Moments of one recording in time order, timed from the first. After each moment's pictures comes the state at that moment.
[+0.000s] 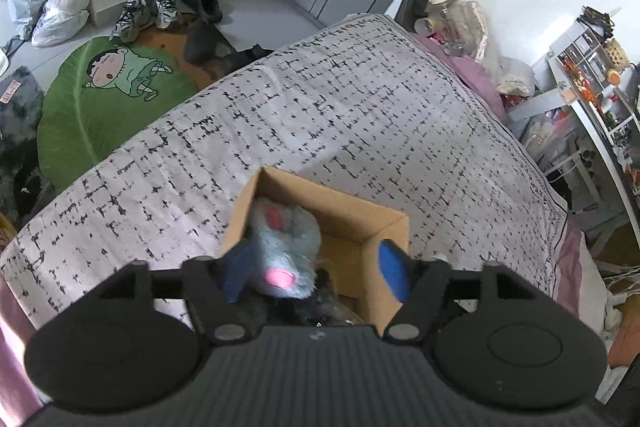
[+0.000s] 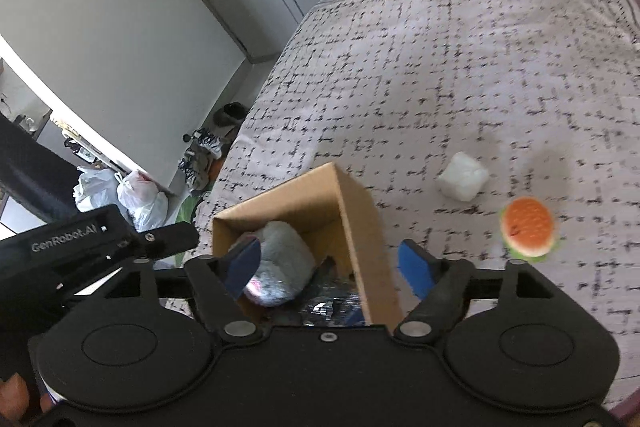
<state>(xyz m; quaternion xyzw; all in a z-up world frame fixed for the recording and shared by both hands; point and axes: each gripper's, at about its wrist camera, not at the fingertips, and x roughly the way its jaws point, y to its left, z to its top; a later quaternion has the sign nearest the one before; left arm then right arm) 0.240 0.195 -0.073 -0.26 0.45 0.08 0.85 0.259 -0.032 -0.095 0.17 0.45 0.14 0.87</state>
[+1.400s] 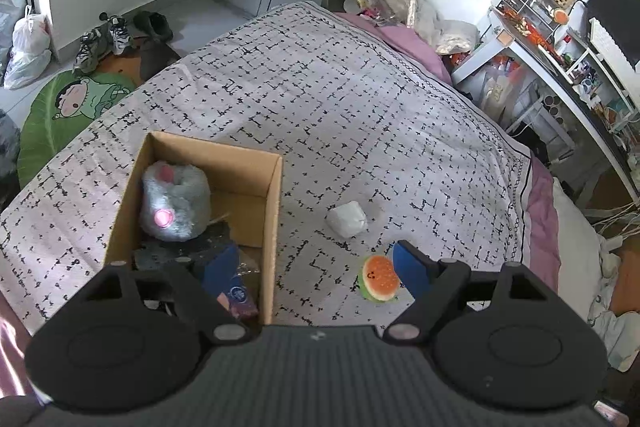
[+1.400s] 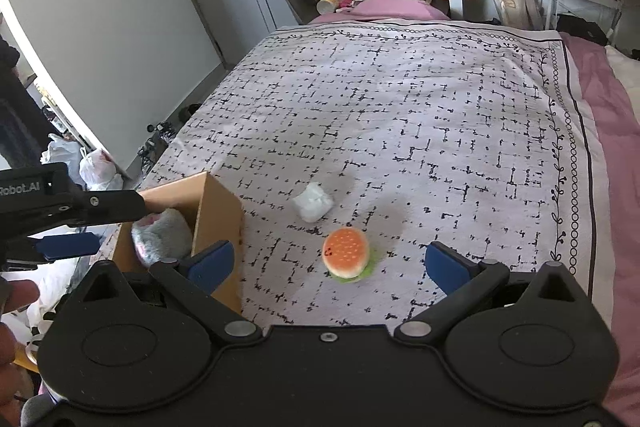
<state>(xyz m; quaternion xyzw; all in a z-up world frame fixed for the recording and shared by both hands) 0.218 0.065 -0.041 -0.20 0.45 0.04 0.87 0.237 -0.162 -0.082 0.07 0.42 0.13 0.89</state>
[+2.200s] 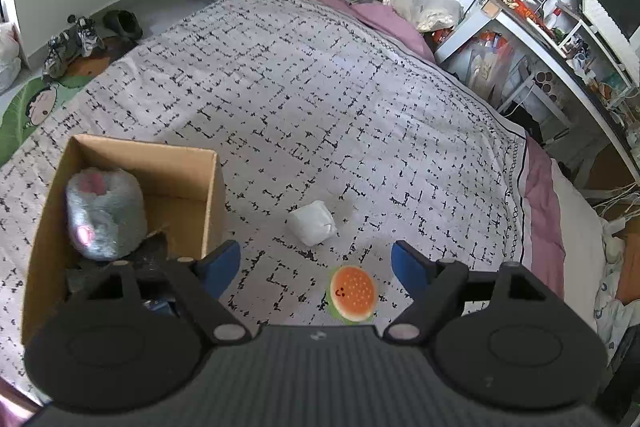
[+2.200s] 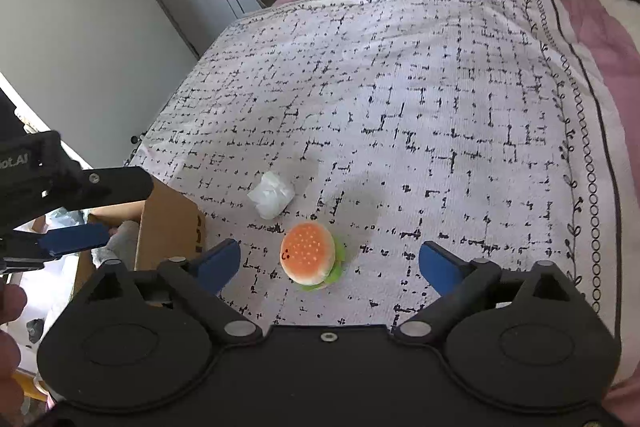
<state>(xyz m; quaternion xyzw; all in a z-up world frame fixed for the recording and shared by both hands) 0.271 0.023 -0.081 -0.19 0.46 0.01 0.87 0.271 -0.187 -0.142 0.13 0.45 0.11 0.88</state>
